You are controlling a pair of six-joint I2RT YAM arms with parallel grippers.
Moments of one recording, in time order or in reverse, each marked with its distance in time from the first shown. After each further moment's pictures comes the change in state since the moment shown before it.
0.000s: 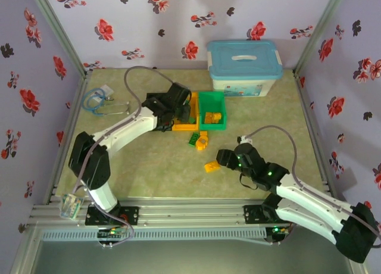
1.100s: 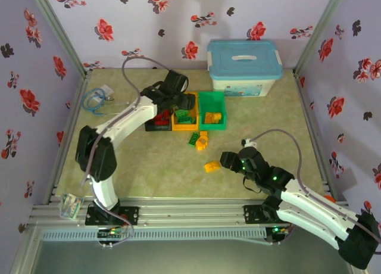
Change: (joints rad) left arm 0.061 0.053 0.149 -0.032 0.053 0.016; right arm 0.000 -0.090 -0.032 -0.059 0.019 0.015
